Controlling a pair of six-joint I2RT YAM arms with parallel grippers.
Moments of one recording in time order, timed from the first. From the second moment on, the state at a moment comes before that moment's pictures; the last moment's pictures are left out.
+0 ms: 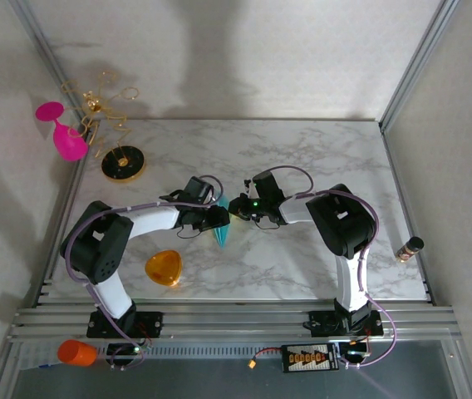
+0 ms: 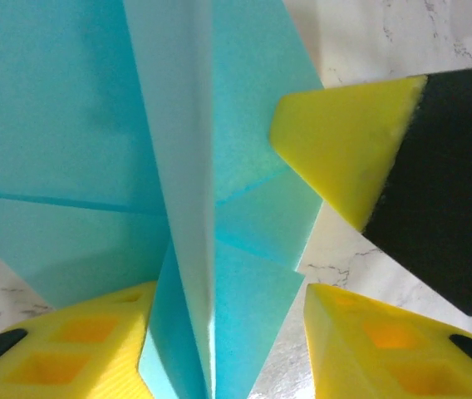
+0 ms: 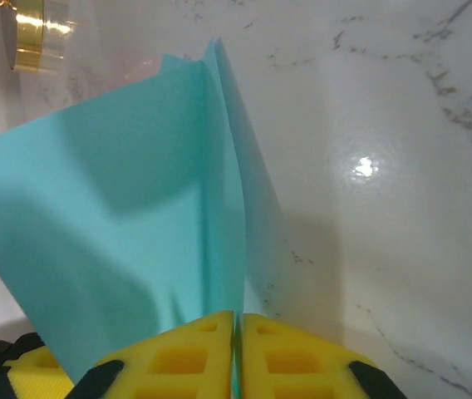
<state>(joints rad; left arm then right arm) -0.54 1.74 0.93 -0.20 0.28 -0.73 0.60 2.02 1.02 0.26 -0.55 0.86</state>
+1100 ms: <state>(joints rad) -0.54 1.74 0.94 -0.24 0.20 -0.72 0.60 2.02 1.02 0.31 -0.63 0.92</state>
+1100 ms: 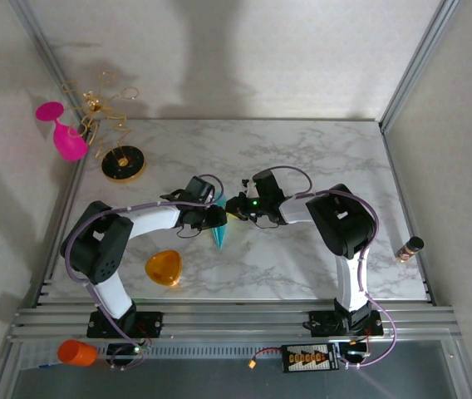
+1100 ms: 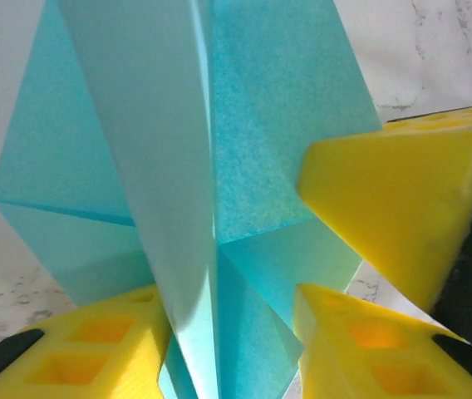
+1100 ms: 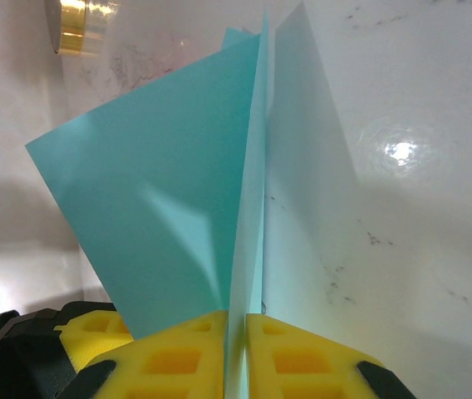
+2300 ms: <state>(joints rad) -0.55 1.80 0.99 -0.27 0.18 -0.73 0.60 2.02 1.02 0.31 -0.63 0.92</state>
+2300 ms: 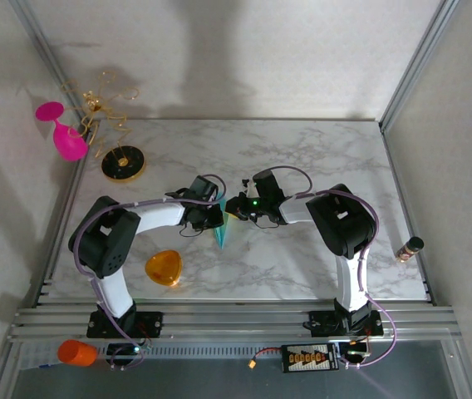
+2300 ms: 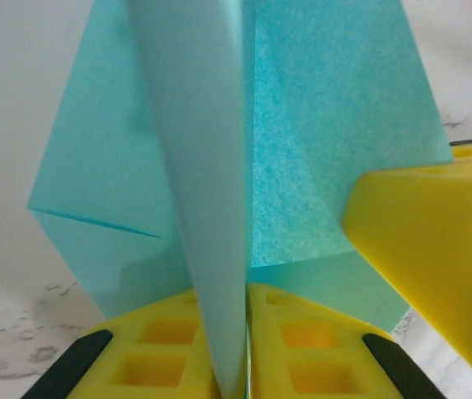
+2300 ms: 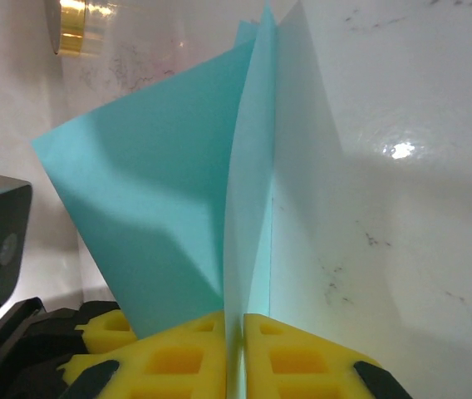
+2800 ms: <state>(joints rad) -0.55 1.80 1.03 -0.33 0.18 -0.71 0.60 1.99 1.02 0.24 -0.56 0.88</state>
